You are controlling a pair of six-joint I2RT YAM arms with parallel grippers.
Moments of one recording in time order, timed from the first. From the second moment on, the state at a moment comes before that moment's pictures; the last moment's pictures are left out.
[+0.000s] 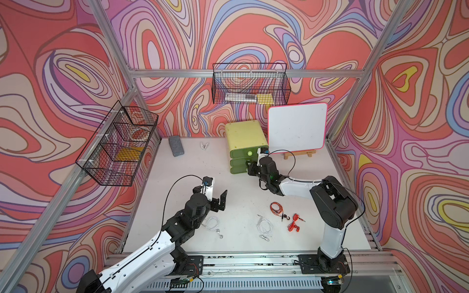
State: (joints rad) left arm -0.69 0.77 0.45 -0.05 -0.32 -0.19; right arm 0.59 1.89 1.06 0.44 0.09 0.59
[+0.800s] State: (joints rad) left arm -0.63 1.09 0.77 -0.06 -0.19 -0.25; right arm 0.59 1.80 0.96 0.43 0.06 0.59
